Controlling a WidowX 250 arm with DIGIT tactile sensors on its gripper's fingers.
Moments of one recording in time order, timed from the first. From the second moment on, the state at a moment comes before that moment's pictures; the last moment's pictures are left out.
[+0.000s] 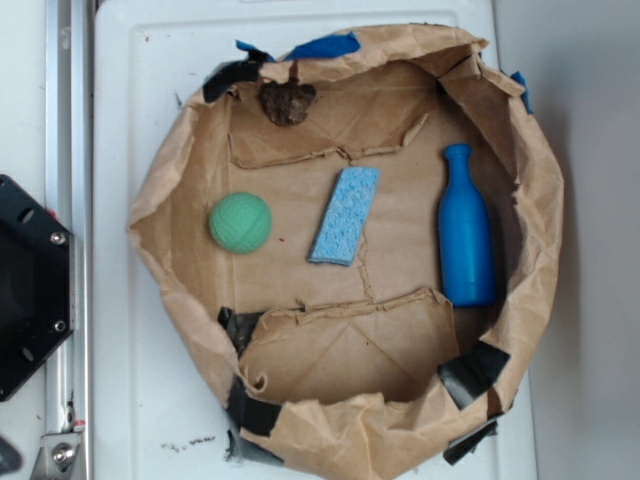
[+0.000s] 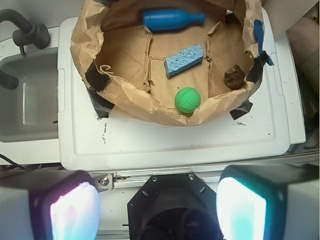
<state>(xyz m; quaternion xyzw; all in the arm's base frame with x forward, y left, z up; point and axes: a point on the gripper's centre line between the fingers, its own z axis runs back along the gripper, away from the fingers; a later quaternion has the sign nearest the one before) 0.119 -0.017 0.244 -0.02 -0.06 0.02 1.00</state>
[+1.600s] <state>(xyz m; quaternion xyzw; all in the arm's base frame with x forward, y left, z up) 0.173 -0.020 0.187 -0.05 -0.09 0.38 0.92</state>
